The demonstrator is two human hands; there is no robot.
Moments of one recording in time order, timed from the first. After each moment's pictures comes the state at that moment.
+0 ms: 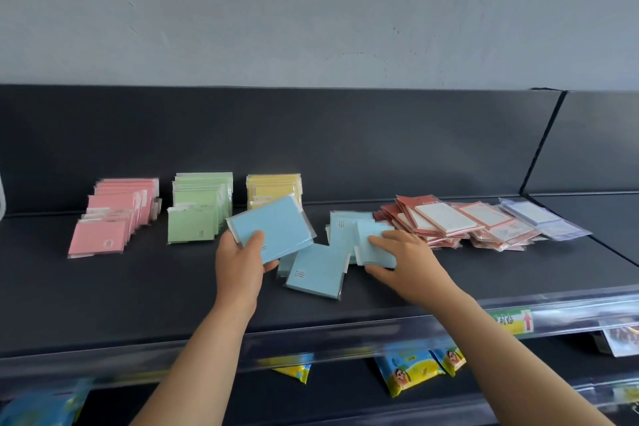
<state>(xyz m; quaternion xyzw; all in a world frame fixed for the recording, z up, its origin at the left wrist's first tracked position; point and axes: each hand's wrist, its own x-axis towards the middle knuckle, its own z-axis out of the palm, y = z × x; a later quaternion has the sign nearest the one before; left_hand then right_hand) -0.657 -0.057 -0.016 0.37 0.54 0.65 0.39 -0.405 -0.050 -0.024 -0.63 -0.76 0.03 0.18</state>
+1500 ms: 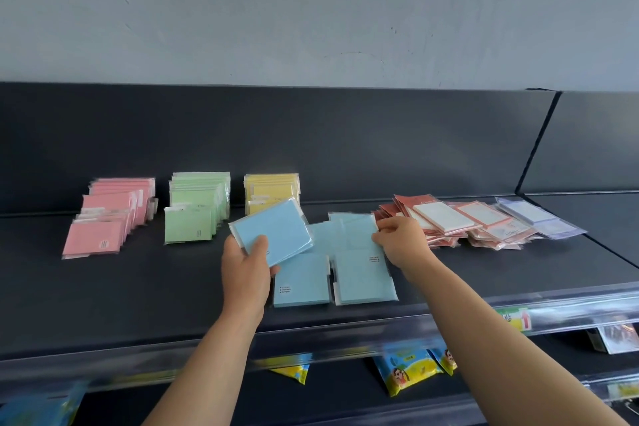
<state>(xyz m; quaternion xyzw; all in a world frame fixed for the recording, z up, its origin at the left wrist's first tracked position) -0.647 -0.063 -0.023 0.37 0.54 0.65 0.37 -0.430 -0.026 0.002 -0.68 -0.52 0.31 0.41</state>
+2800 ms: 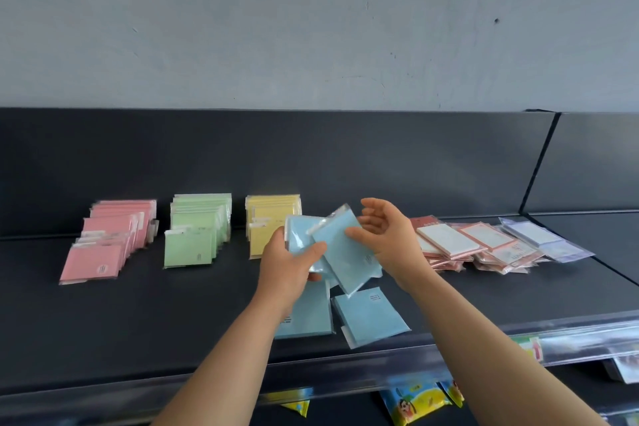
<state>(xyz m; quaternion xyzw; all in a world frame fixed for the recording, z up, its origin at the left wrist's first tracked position) -0.615 -0.038 0.005 0.48 0.49 0.58 0.44 -0.444 -0.013 0.021 -0.50 -0.58 0.34 0.54</state>
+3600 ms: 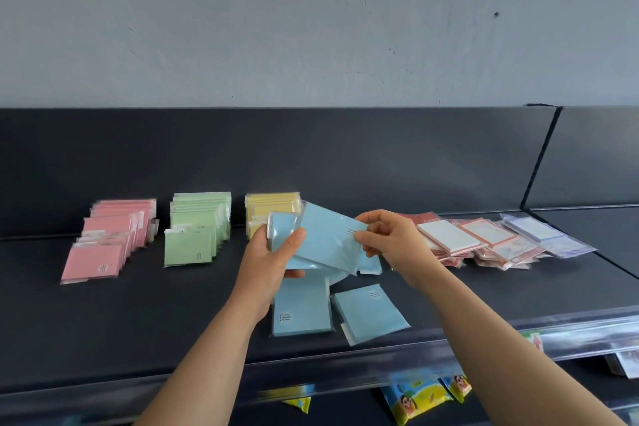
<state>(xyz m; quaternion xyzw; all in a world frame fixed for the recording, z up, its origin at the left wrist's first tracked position) -0.641 -0.042 0.006 0.50 0.44 0.59 0.46 -0.432 -0.017 0.023 -0.50 -0.61 0.38 0.48</state>
